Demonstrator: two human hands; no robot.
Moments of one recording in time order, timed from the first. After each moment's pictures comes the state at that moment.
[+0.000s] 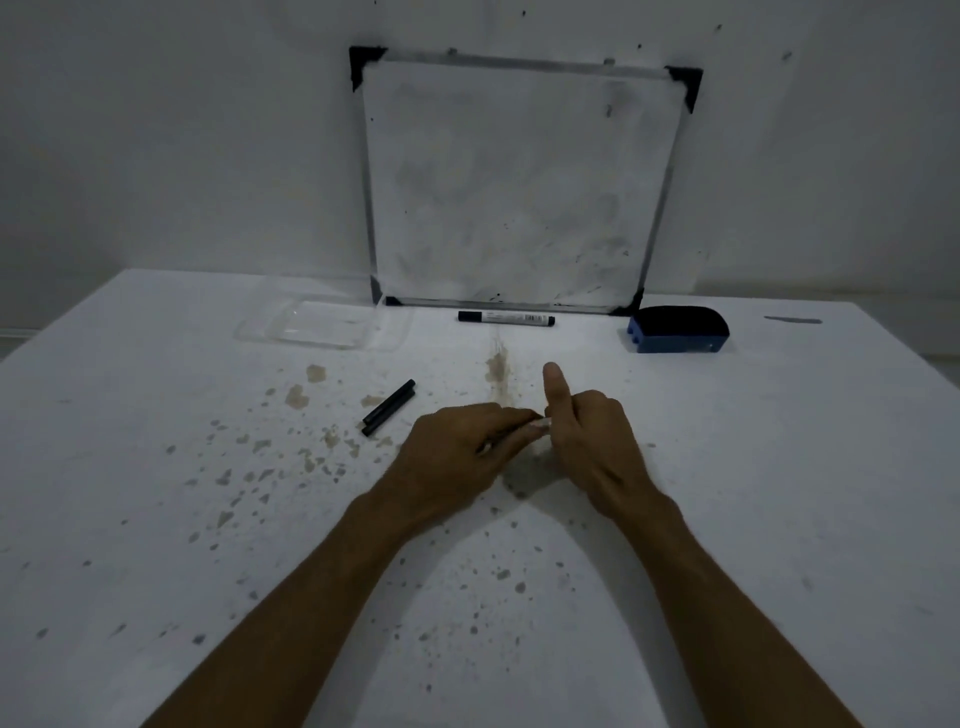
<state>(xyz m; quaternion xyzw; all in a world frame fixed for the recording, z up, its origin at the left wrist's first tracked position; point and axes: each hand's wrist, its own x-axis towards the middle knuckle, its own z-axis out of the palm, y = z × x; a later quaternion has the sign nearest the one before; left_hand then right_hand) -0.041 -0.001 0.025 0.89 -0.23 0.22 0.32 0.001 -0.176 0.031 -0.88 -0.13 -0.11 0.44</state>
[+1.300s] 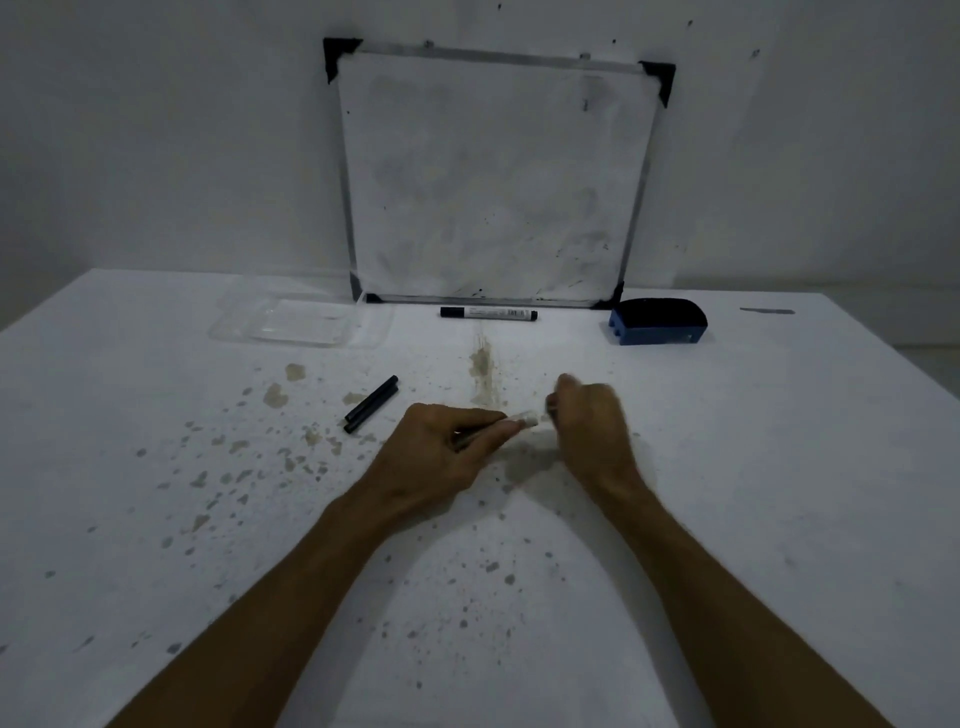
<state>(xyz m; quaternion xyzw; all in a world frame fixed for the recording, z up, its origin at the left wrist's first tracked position) -0.040 0.007 0.014 0.85 -0.17 0.16 0.47 0.002 -0.185 0.033 -0.84 -0.01 -0.10 0.53</state>
